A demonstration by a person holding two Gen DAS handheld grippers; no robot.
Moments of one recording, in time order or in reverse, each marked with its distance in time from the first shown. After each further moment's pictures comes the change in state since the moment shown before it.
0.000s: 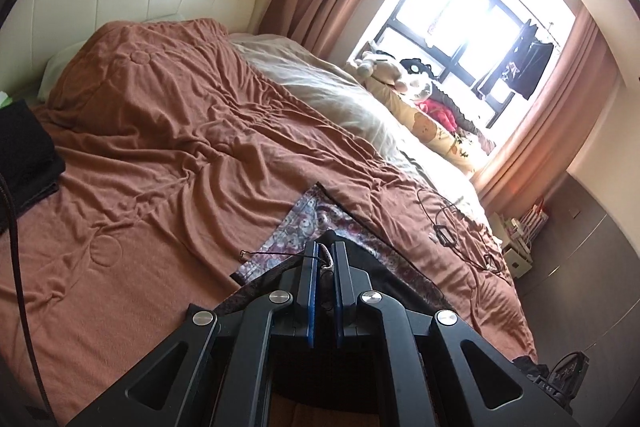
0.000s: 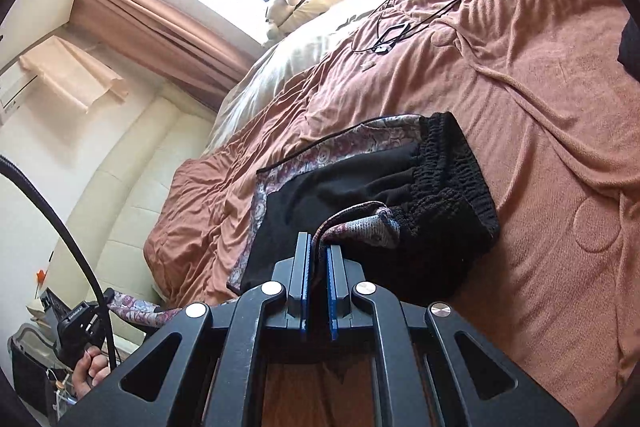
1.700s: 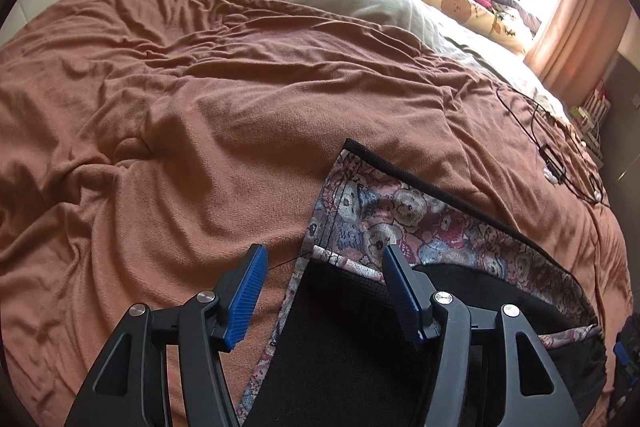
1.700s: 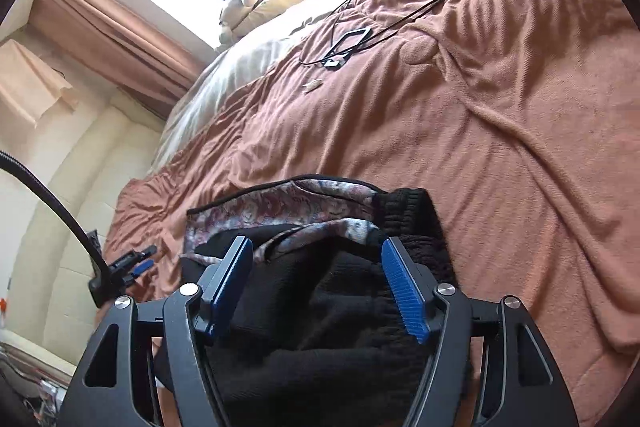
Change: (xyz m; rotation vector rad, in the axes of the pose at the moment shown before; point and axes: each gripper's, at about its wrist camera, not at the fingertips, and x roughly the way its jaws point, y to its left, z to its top) left arm 0.340 0.003 0.041 0.310 0.355 0.157; right arm 0.124 -0.037 0.085 -0.012 0.017 -0.163
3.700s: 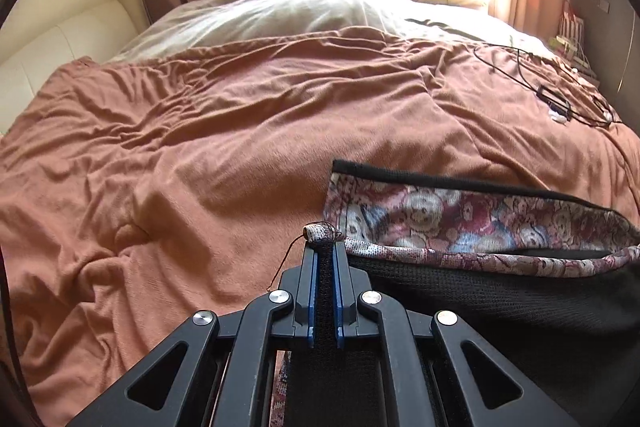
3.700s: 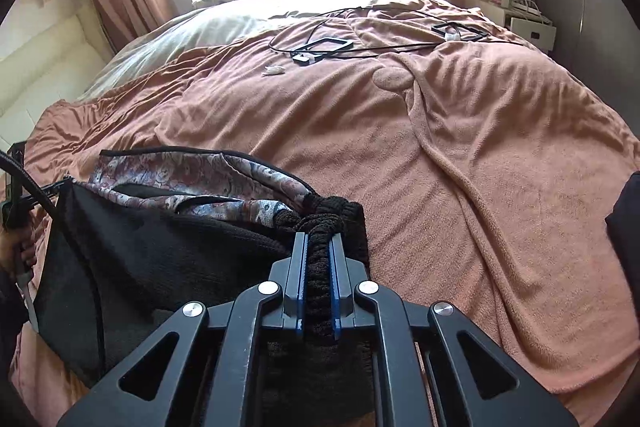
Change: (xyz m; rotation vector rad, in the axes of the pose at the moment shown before) left arm 0.019 -0.021 0.013 0.299 -0.093 0.084; right arm 0.023 0.049 -0.018 -0.328 -0.031 -0.323
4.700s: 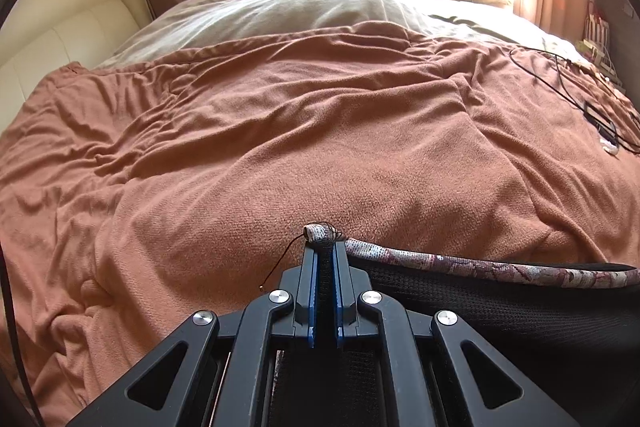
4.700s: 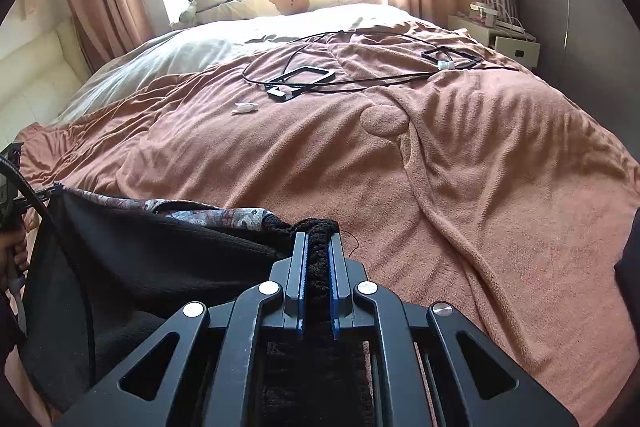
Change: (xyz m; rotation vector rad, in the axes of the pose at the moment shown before) left arm 0.088 -0.014 0.045 -0.028 0.031 0.061; right arm 0.055 0.005 0.029 0.018 -0.074 -0.087
